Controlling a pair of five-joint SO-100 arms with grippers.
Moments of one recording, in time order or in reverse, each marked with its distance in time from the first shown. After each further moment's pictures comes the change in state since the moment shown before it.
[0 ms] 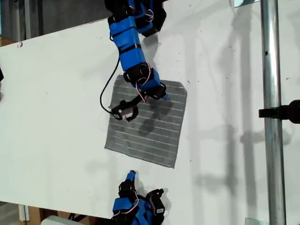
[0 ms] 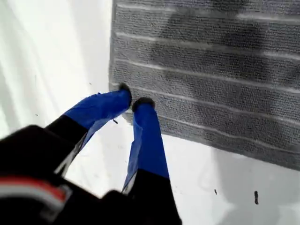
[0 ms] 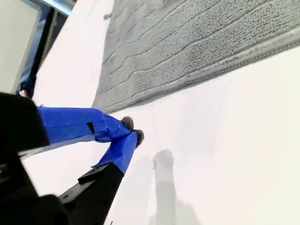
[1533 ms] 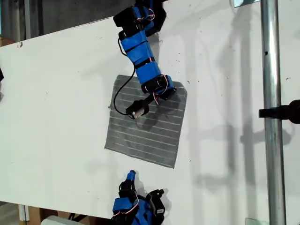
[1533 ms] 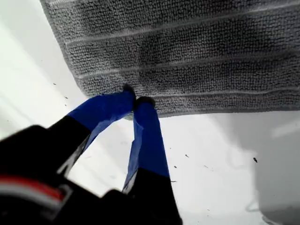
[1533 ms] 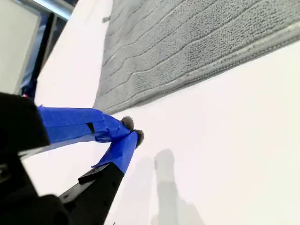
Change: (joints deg) arm 0 0.0 0.0 0.1 -0.1 1.1; arm 1 -4.4 -17.8 -8.1 10.1 19.3
